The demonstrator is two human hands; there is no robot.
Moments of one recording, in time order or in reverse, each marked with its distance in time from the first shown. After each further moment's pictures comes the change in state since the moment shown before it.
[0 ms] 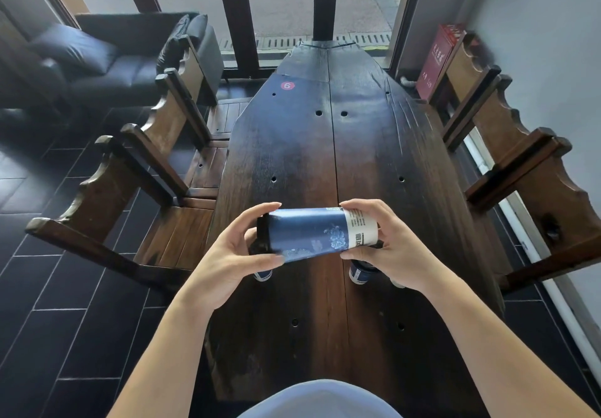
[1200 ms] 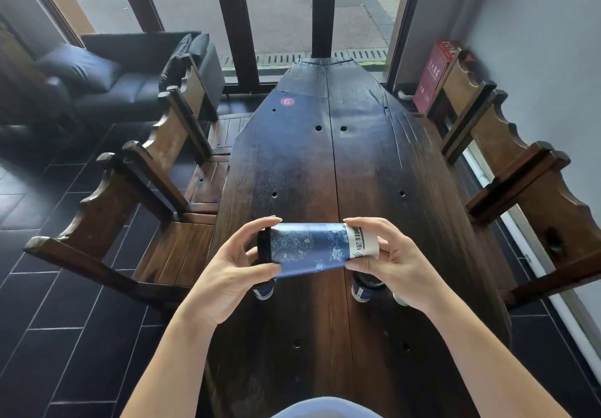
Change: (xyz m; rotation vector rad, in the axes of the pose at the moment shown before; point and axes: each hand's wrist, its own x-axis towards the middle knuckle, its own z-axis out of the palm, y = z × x) left_hand 0.010 0.009 0.001 -0.114 0.031 -0.006; right_hand 0.002 0.000 0.001 0.335 0.058 0.039
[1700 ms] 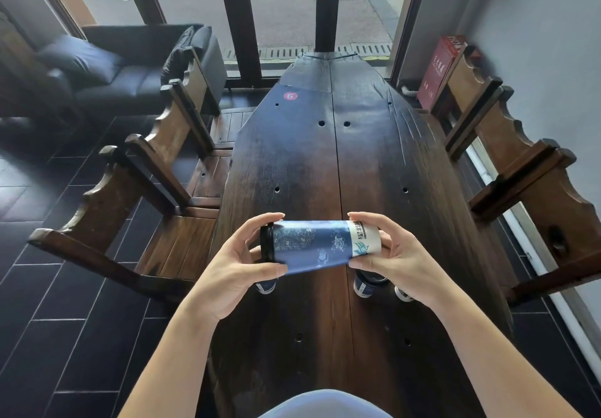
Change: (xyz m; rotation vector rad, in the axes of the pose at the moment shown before) left_hand -0.001 -0.002 -0.004 0.021 -0.013 -0.028; right_hand 0.002 -0.003 -0.002 0.059 -0.061 0.094
